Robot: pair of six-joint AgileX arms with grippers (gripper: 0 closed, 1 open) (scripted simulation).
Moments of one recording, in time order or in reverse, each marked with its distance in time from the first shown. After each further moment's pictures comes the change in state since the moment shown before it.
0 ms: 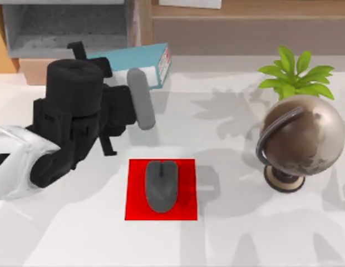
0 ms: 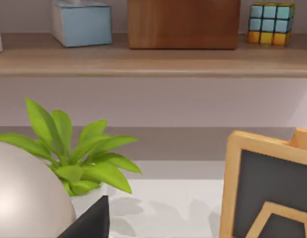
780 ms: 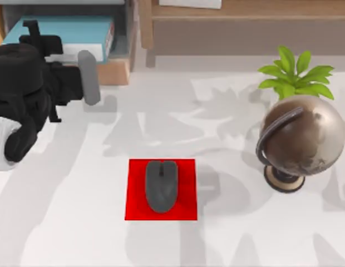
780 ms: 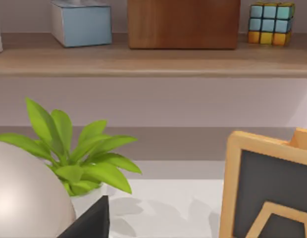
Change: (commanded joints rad) left arm 0.300 0.214 0.038 0.350 0.151 0.343; right arm 0.000 0.000 0.000 0.000 0.000 0.000
